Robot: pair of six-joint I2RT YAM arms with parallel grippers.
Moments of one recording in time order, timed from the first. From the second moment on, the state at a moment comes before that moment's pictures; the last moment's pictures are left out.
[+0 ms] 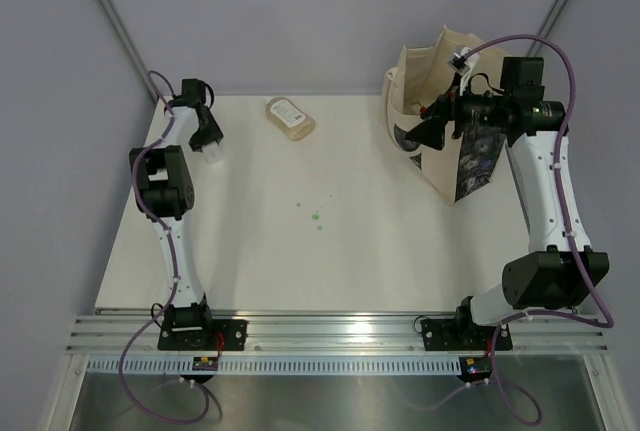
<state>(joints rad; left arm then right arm) 0.08 2.31 1.95 -0.70 -0.18 -0.44 -0.05 1.50 1.70 -0.87 -1.04 -0.36</state>
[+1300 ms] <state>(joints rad) -0.32 0.92 0.35 0.65 0.69 -1.16 0.58 1.66 1.07 0.63 -0.81 1.06</state>
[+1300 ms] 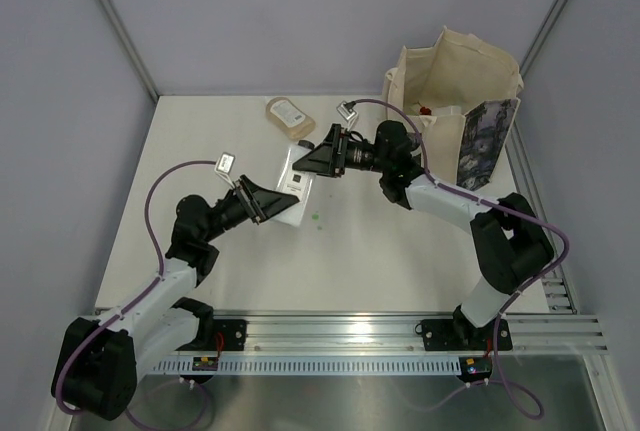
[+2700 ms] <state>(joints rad) -0.23 0.85 0.62 -0.04 0.41 -0.71 -0.12 1.73 1.97 -0.19 -0.78 0.37</state>
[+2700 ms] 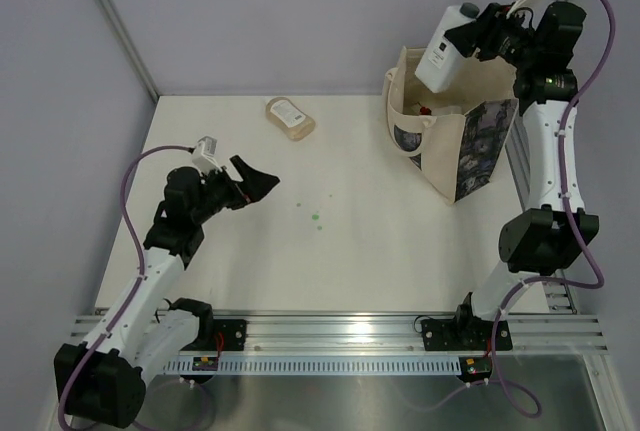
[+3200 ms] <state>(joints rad) -0.18 1.50 1.14 -0.24 0.17 -0.79 -0.11 1.82 1.90 -0.66 -0.56 -0.27</state>
